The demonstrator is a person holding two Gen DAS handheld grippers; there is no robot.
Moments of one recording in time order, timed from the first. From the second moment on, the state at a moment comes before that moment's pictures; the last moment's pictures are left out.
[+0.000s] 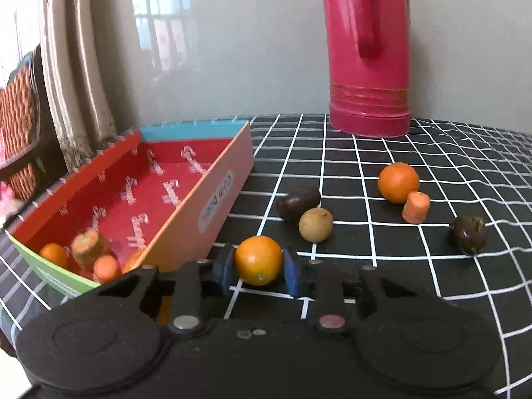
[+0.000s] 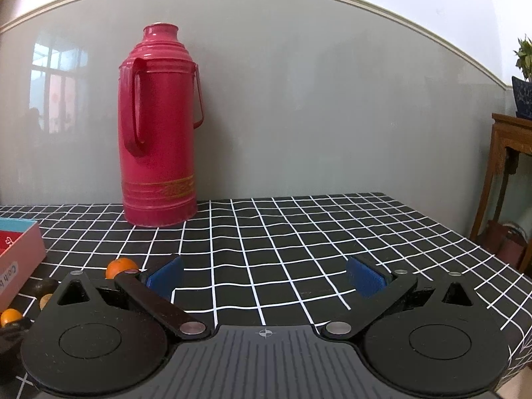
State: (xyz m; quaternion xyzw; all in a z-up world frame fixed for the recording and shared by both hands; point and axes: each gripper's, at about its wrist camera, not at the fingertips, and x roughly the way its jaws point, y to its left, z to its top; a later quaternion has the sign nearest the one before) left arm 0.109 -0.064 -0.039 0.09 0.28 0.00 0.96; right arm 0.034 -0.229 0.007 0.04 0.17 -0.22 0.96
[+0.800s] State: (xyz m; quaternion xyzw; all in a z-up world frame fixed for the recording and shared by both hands) left arm 0.137 0.009 -0.007 0.05 0.28 0.14 0.95; right arm 0.047 -0.216 -0.001 0.03 0.18 -0.16 0.97
